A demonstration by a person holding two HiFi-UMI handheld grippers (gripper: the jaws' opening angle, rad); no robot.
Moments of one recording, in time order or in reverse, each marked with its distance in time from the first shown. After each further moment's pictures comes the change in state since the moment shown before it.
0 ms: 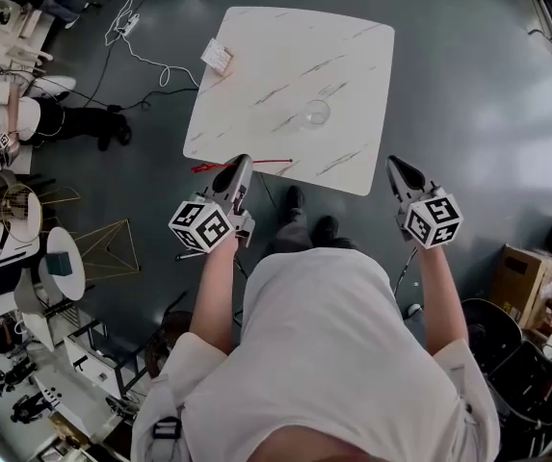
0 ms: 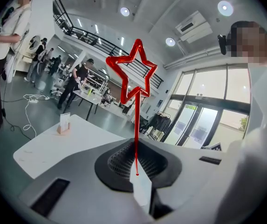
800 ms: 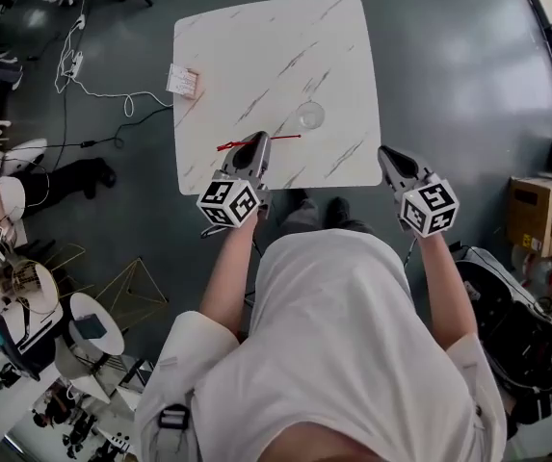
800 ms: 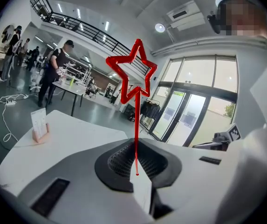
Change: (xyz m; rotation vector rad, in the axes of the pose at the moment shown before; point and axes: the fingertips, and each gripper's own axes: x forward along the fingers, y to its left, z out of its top) left arm 0.143 0.076 -0.008 0.113 0.153 -0.169; right arm 0.071 0.001 -0.012 0.103 0.071 -0.182
